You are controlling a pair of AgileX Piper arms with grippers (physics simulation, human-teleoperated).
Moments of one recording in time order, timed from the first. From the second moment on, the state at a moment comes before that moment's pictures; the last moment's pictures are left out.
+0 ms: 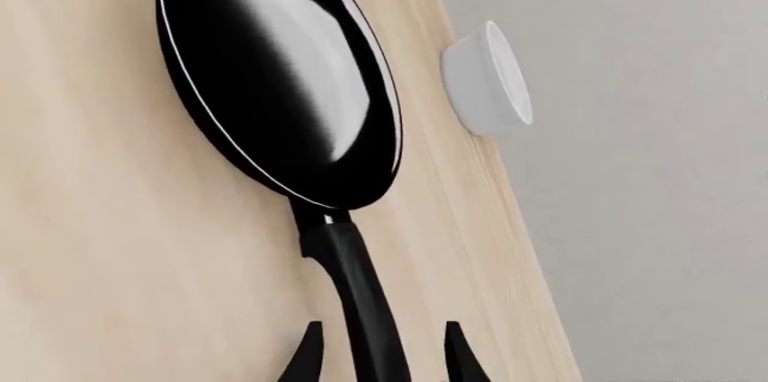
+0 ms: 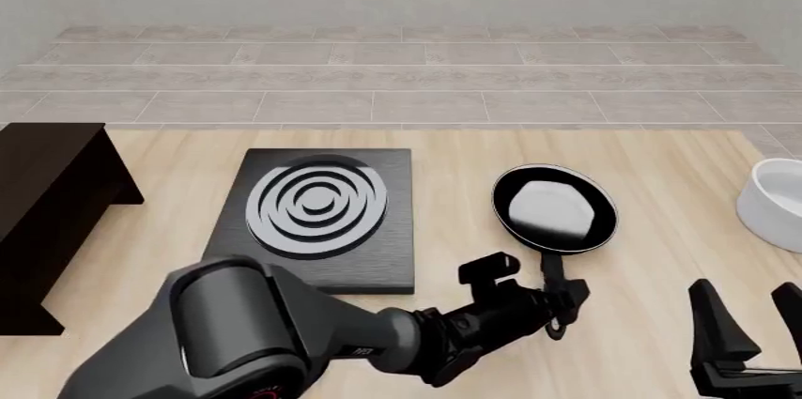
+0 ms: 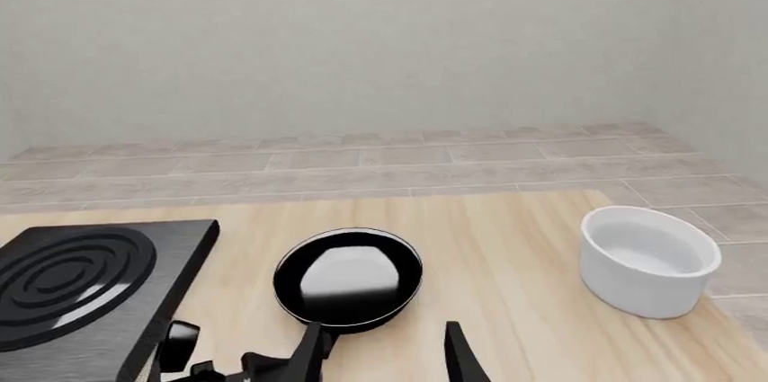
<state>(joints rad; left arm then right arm) -1.03 2.35 -1.32 -0.65 -1.00 -0.03 0.11 0.00 -0.10 0.04</state>
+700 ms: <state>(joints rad) -0.99 2.30 -1.30 -0.64 -1.00 -0.03 0.10 0.00 -0.09 0.04</state>
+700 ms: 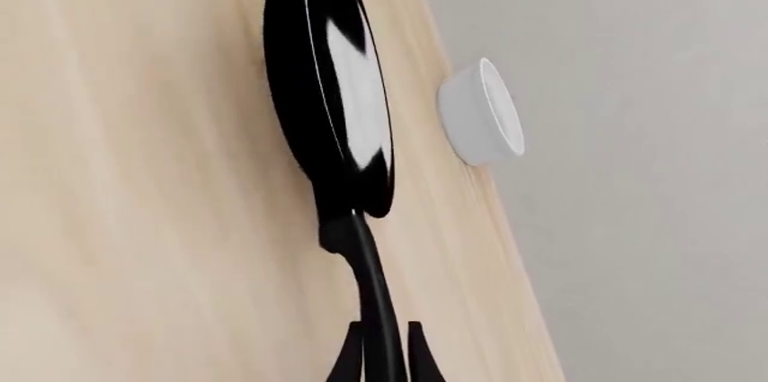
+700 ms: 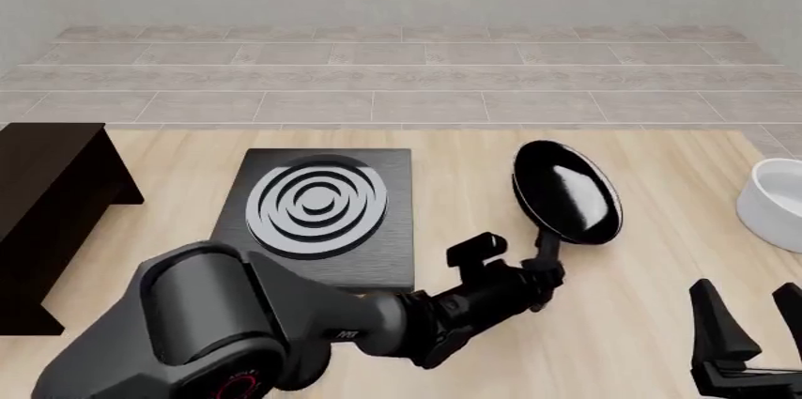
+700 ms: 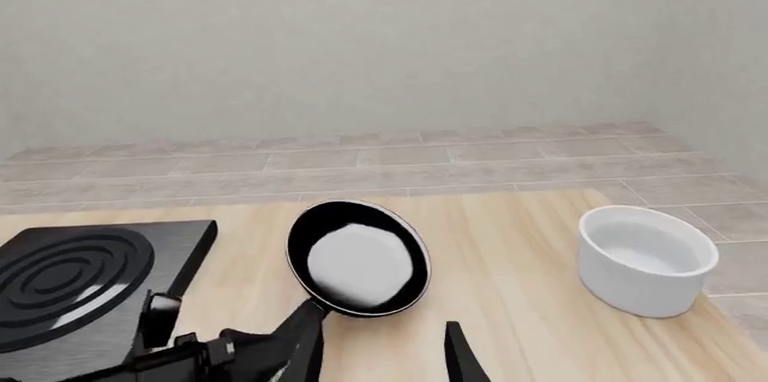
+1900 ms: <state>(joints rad) -0.71 1.70 -0.88 -0.67 -0.95 -0.03 0.10 0.00 -0.09 0.02</state>
